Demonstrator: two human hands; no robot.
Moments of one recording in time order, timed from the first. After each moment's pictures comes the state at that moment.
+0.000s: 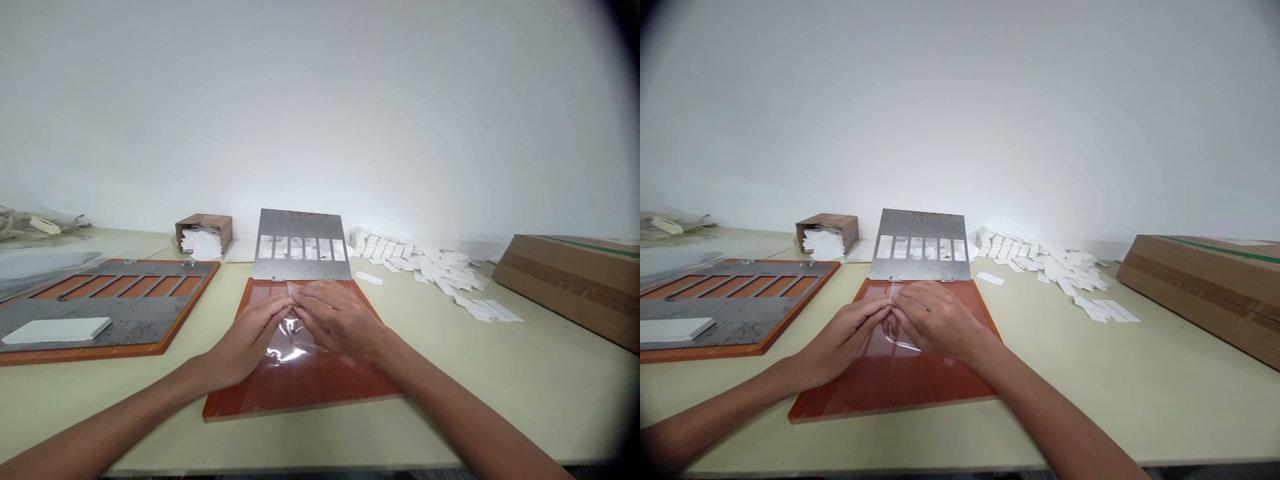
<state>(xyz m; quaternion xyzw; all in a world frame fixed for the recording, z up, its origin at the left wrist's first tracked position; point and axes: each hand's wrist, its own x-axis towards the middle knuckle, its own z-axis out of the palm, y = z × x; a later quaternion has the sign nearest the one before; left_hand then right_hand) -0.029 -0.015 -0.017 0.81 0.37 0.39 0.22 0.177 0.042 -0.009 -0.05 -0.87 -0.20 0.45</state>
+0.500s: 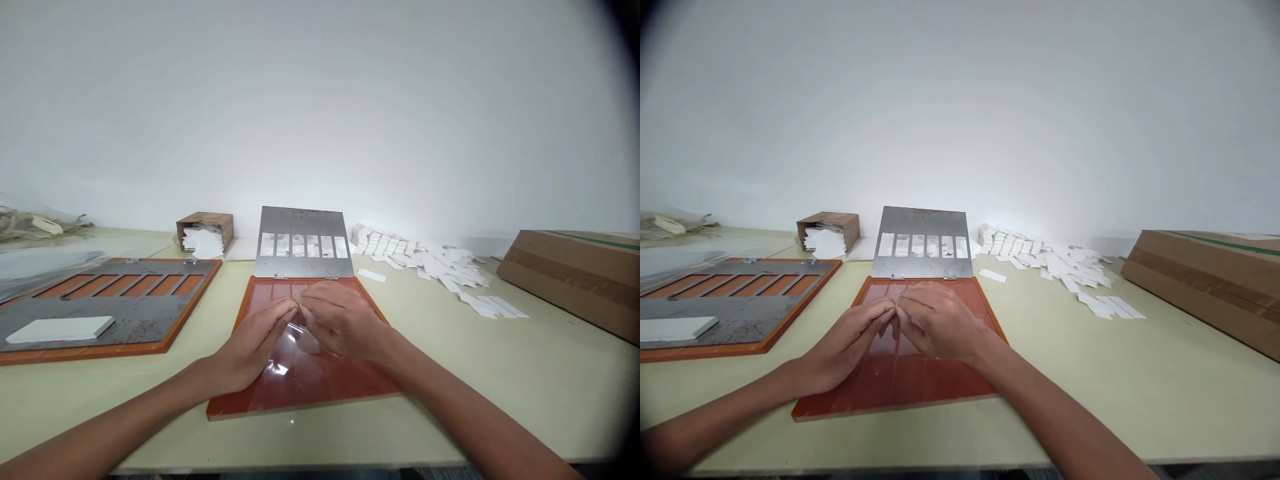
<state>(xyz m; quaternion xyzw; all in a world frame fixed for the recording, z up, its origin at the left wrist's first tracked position) -0.027 -0.019 -0.022 0.82 0.38 0.37 0.23 0.175 0.035 -0.008 -0.08 -0.90 -0.10 0.43</state>
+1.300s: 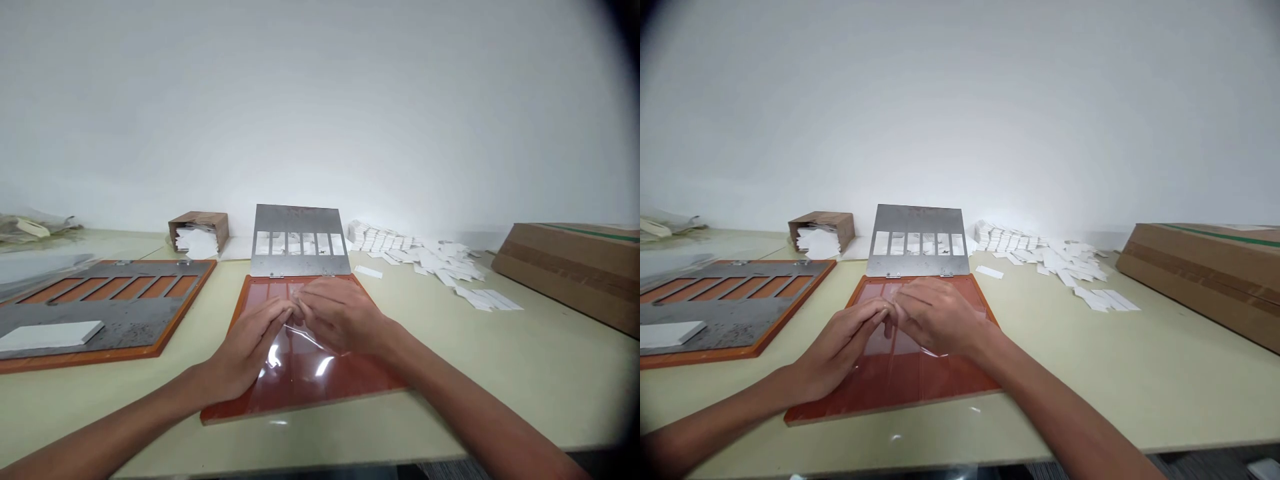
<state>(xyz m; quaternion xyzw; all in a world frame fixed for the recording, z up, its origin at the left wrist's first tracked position) -0.022 -0.026 -0.017 0.81 0.37 0.38 0.24 0.181 0.040 -0.004 -0.08 -0.90 -0.14 0.41</state>
